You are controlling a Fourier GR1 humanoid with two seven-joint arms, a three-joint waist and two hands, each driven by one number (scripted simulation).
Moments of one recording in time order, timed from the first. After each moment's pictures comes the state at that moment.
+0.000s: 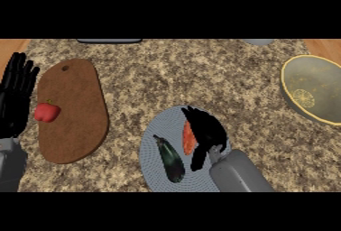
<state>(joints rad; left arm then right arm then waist) -0.24 0.35 0.20 -1.47 0.18 0.03 -0.04 -0.38 -0.01 0.45 -1.28 0.84 0.30 0.53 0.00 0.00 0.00</state>
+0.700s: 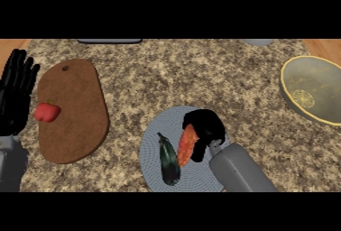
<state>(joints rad) -0.26 0.33 0.22 -1.50 0.16 0.02 0.00 -0.43 -0.01 0.42 -1.12 0.91 0.16 0.37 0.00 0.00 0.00</state>
